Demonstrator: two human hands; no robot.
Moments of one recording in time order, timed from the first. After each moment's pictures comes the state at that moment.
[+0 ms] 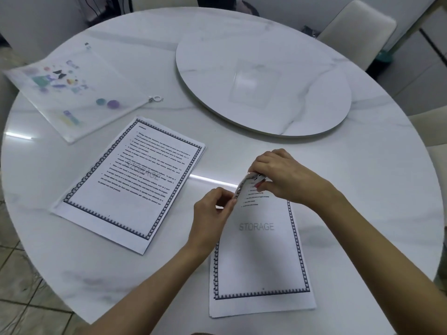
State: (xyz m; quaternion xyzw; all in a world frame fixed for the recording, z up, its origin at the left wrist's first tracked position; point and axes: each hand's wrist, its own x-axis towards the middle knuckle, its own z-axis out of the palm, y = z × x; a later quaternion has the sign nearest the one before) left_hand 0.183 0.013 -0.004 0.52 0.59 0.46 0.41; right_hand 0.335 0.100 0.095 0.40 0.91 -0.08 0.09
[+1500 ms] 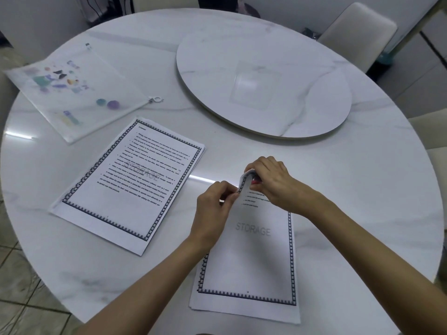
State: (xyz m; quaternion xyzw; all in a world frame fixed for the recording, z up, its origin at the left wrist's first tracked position) left_hand 0.187 0.026 0.004 0.55 0.58 0.46 0.37; right_hand 0.344 0.095 0.059 0.42 0.90 -0.14 -0.04
